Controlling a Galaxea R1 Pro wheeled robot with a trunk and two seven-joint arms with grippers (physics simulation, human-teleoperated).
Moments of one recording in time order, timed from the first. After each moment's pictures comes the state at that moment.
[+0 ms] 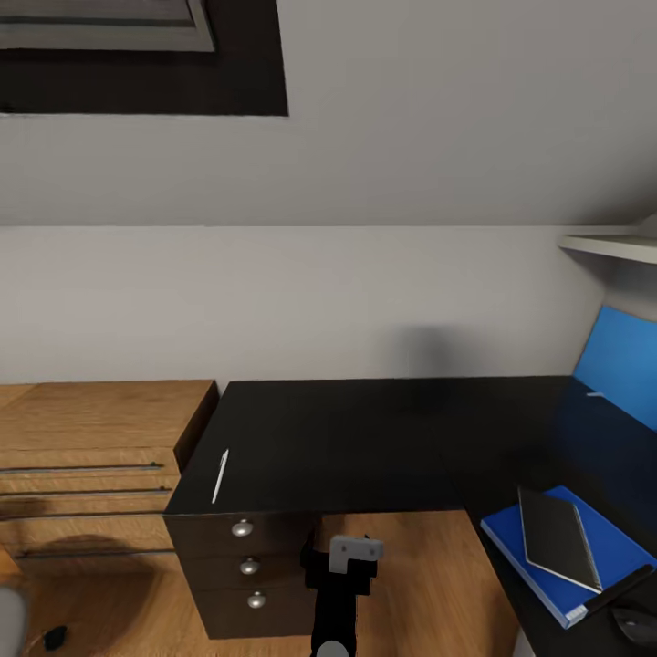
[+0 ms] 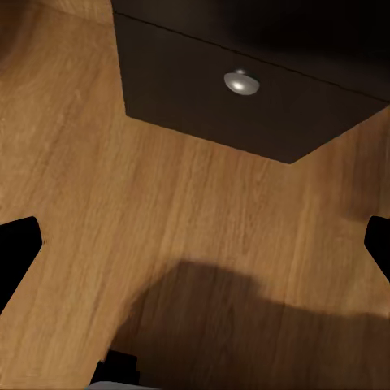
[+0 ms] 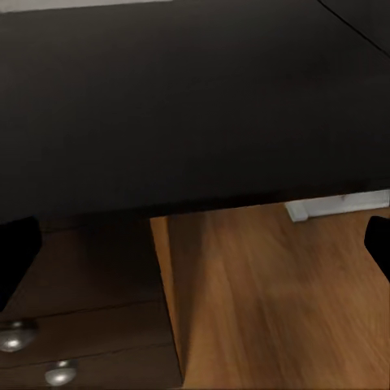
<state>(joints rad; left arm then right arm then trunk) 0.12 -0.07 0.23 -1.07 0.11 0.25 -0.06 -0.22 0.17 0.87 -1.17 -0.33 0.03 -0.95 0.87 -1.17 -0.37</state>
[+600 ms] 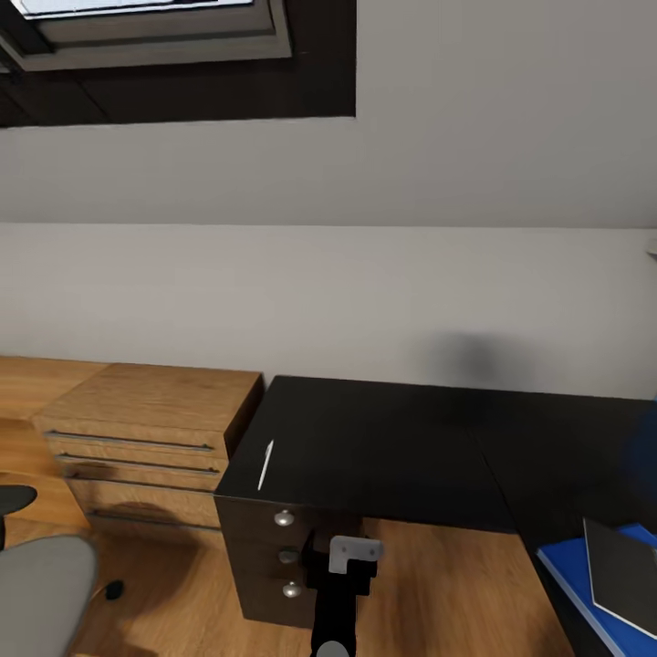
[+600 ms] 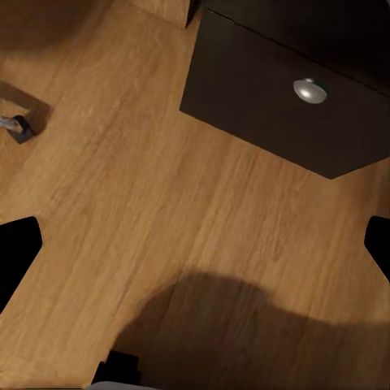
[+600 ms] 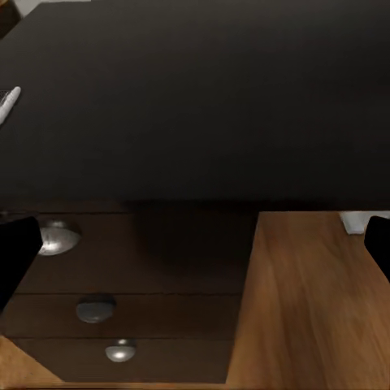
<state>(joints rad) 0.12 -0.07 0.23 -1.07 0.11 0.25 -0.06 -0.22 0.17 0.87 -1.17 -0.33 0.03 -0.95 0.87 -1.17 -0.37</state>
